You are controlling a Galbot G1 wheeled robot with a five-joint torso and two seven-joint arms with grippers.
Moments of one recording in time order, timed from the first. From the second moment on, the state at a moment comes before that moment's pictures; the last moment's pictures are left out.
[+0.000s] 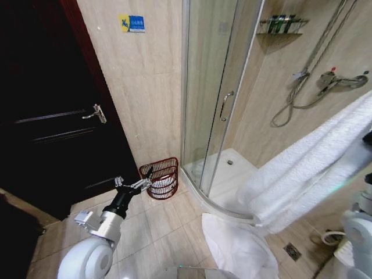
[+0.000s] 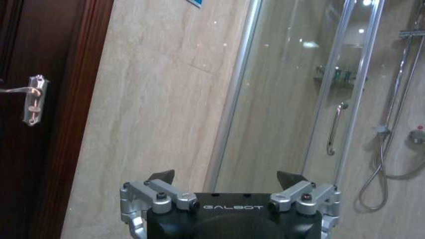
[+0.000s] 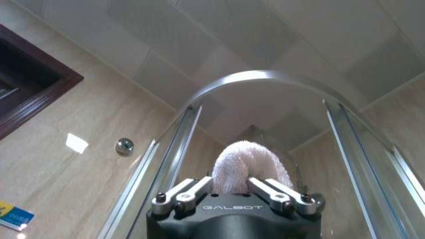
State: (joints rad) left arm 1.73 -1.52 -0.72 -2.50 -0.41 0.26 0.22; right arm -1.37 1.15 1.16 2.47 0.52 0.25 -0.01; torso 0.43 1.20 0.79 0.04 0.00
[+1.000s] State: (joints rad) left arm 1.73 -1.52 -0.72 -2.50 -0.41 0.26 0.22; right arm -1.37 1.15 1.16 2.47 0.52 0.25 -0.02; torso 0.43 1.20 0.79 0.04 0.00
